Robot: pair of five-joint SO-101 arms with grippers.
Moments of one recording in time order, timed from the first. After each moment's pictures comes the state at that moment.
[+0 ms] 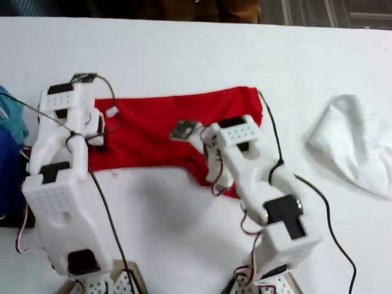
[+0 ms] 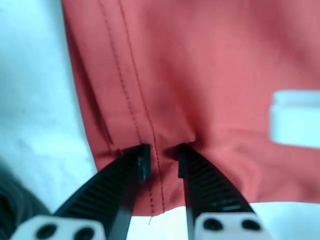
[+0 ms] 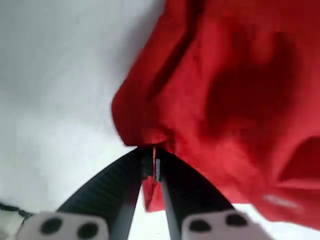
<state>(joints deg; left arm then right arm) -19.7 33.3 -9.1 79.2 -6.5 -19.7 9.6 21.6 72.9 47.9</state>
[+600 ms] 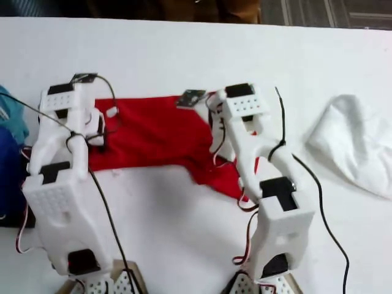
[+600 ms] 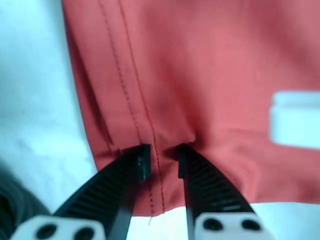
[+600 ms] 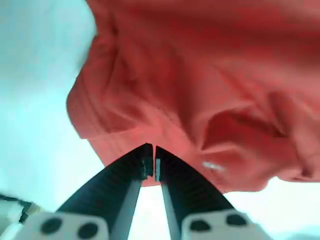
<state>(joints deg) -19.7 33.2 -8.8 78.7 -6.5 -15.9 20.4 -4.5 88.0 47.9</state>
